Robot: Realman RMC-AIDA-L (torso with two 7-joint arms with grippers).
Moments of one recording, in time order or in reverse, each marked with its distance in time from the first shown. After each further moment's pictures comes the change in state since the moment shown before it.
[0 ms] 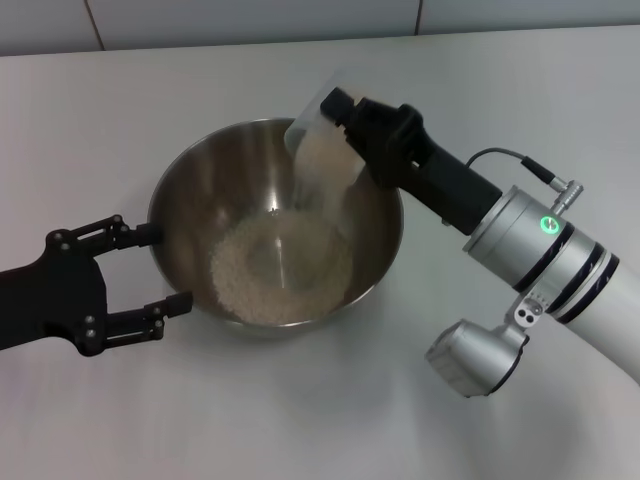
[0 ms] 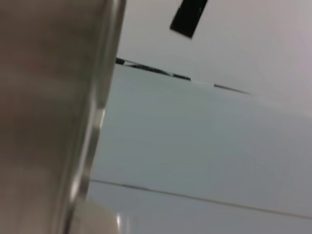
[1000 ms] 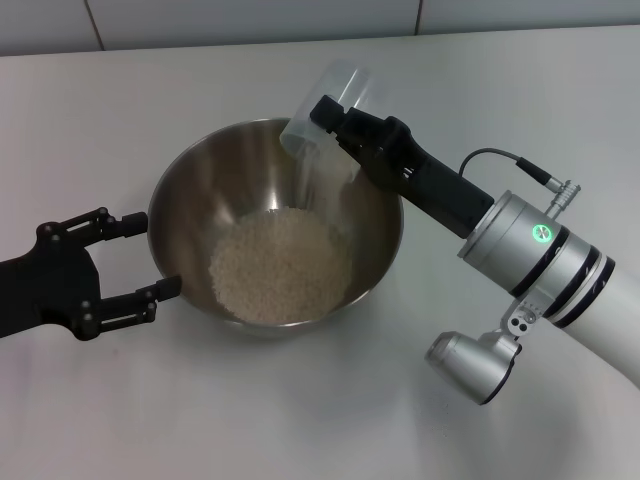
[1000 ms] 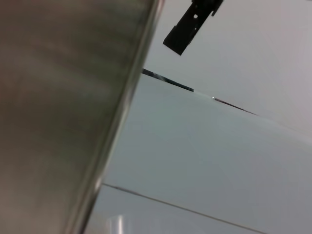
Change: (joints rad) left arm 0.004 -0.002 0.001 -0.005 0.002 -0.087 -0.004; right arm 0.000 0.002 0.000 0.003 -0.026 -0.009 -0.119
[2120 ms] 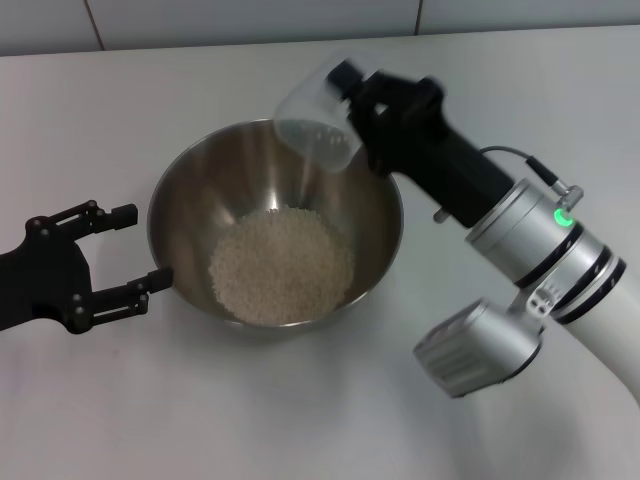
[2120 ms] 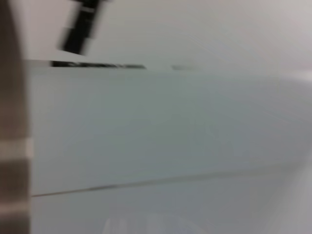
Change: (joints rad) left arm 0.009 0.000 -0.013 0.004 -0.019 -0.004 0.004; right arm -0.056 0.001 0.017 0.096 0.091 -0.018 0.362
